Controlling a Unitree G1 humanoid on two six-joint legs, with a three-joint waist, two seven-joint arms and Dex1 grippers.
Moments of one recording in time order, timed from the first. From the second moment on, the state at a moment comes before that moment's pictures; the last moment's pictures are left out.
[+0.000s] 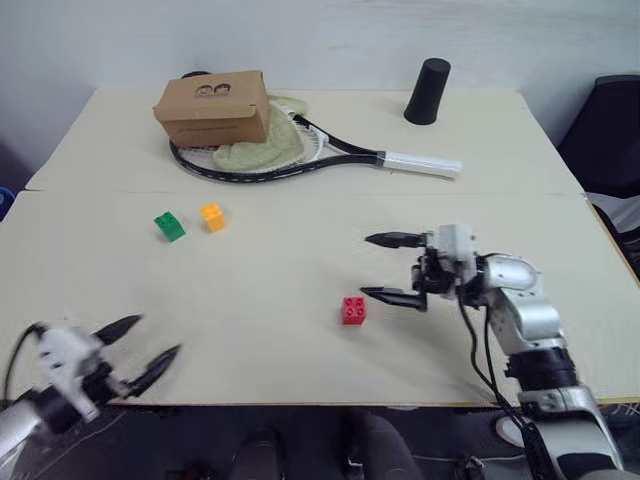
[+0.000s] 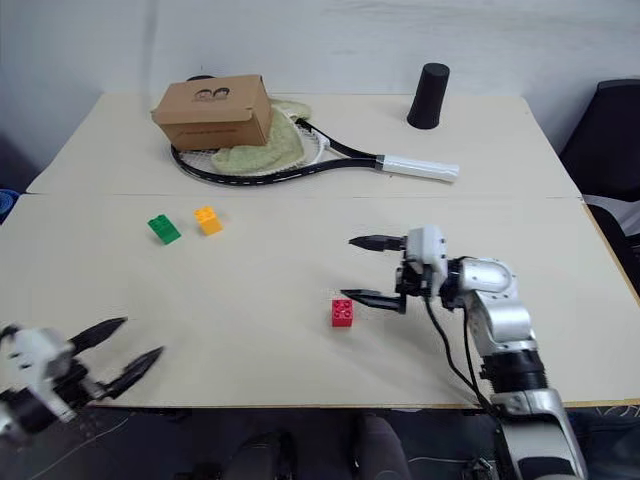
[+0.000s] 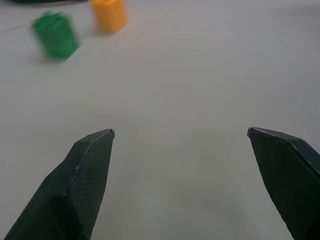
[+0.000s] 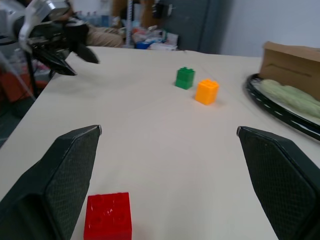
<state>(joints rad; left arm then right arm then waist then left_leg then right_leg) 0.51 0.48 0.70 -0.25 -0.49 0.12 -0.74 -0.41 -0.48 -0.07 0.14 0.53 0.00 1.31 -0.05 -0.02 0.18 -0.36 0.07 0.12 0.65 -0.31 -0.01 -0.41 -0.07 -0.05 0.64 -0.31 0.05</state>
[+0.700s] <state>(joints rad) -0.38 0.82 0.45 0.45 -0.45 0.16 -0.83 -0.19 -0.49 -0.19 0.05 0.59 -0.07 1.28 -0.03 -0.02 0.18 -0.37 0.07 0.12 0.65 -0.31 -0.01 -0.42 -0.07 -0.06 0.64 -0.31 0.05</state>
